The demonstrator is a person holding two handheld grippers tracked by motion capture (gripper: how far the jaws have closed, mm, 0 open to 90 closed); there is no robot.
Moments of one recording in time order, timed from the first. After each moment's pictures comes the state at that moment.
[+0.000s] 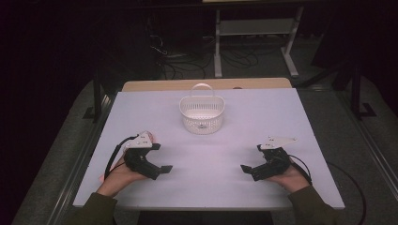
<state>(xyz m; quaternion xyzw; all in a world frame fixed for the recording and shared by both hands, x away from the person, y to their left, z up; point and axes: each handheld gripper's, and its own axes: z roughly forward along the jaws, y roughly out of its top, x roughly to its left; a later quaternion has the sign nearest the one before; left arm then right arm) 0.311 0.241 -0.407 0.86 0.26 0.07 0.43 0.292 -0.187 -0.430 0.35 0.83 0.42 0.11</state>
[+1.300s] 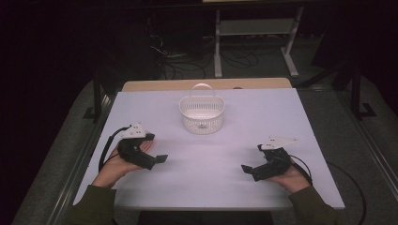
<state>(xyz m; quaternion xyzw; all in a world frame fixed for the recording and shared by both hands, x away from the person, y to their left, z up) 0.322 0.254 -0.385 0.85 0.27 0.10 0.43 0.290 -0.189 -0.428 0.35 0.83 0.42 0.12</state>
